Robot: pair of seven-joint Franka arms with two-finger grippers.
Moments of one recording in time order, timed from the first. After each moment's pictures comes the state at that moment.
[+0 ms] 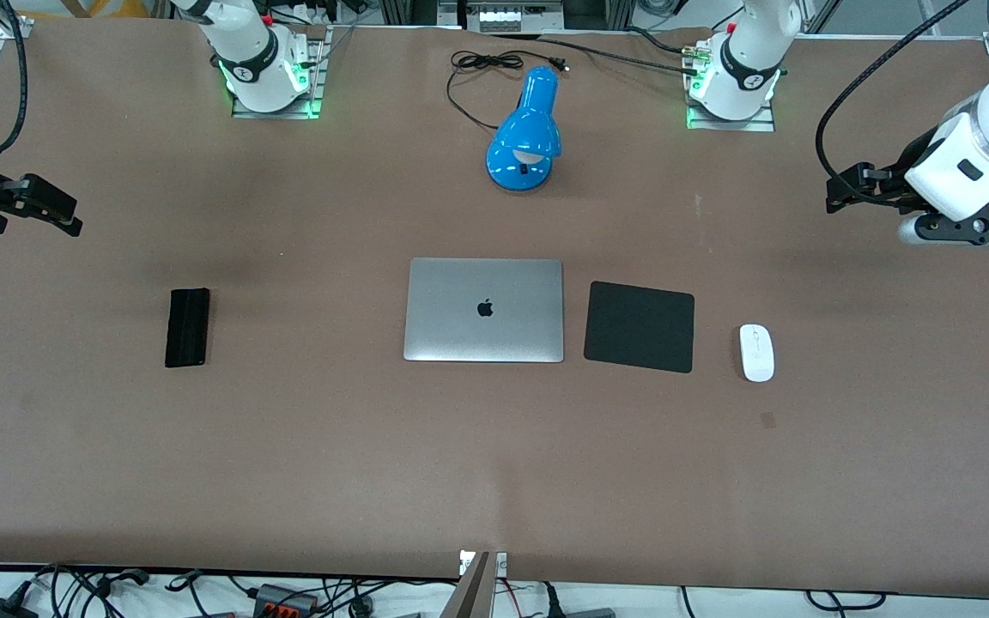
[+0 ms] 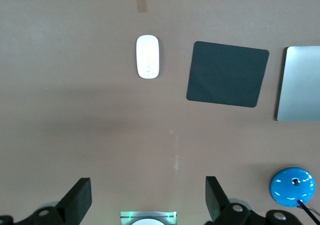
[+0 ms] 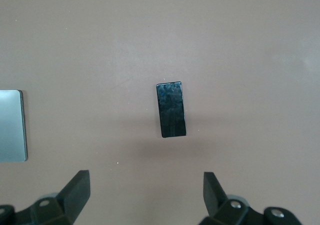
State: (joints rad) left arm 0.24 0.02 -0.31 -1.64 -0.03 1.50 -0.08; right arm -0.04 -0.01 -0.01 -1.68 -0.03 1.71 -0.02
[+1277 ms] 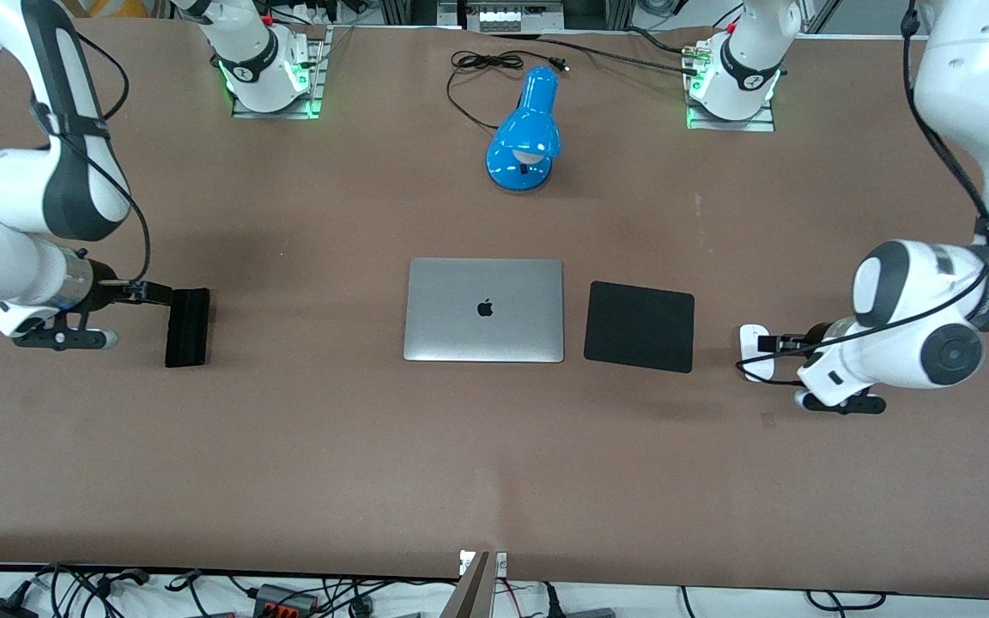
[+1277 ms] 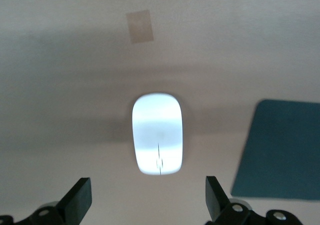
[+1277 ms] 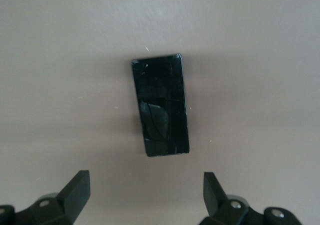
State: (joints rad) left arm 0.23 0.68 -0.30 -1.55 0.16 1.92 -0.08; right arm -0.08 0.35 -0.02 -1.88 -0.06 2.03 -0.02
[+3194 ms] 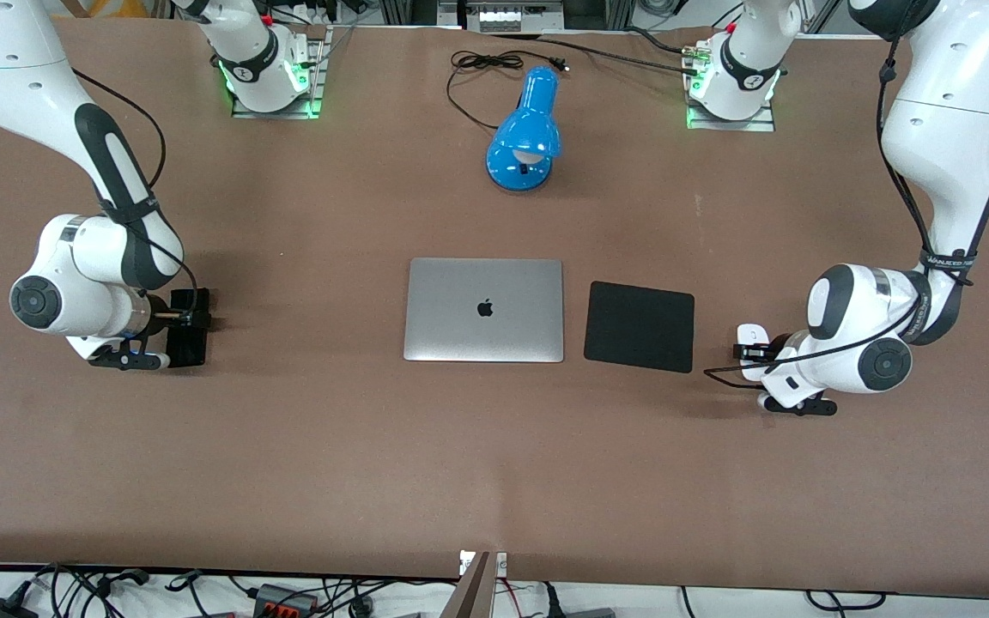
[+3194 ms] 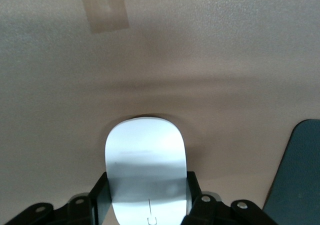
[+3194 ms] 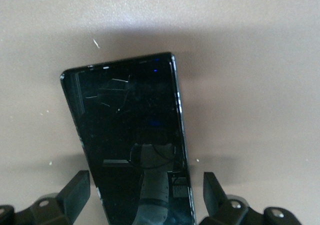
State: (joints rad) left arm 0.23 0.75 -0.29 -1.63 0.17 2.07 -0.08; right arm -0.12 0.59 -0.01 -1.90 -0.06 2.28 -0.02
